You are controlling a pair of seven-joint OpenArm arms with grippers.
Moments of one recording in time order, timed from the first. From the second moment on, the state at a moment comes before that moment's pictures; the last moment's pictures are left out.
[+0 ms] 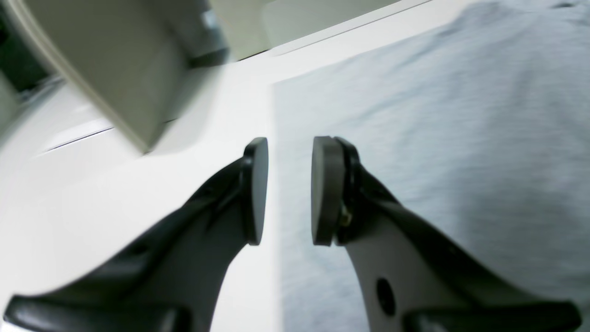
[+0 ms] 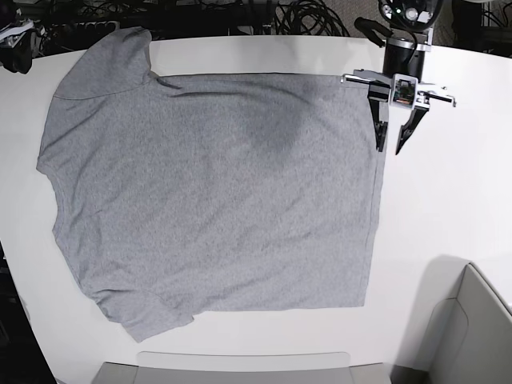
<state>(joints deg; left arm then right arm) 39.3 -17.6 0.2 117.1 0.0 3.4 -4.7 -39.9 12.6 65.2 105.0 55.7 40.8 -56.0</state>
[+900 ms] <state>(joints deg) 39.7 -17.2 0.5 117.2 0.0 3.6 -2.0 -30.5 14.9 49.4 79.6 52.0 41.4 -46.7</state>
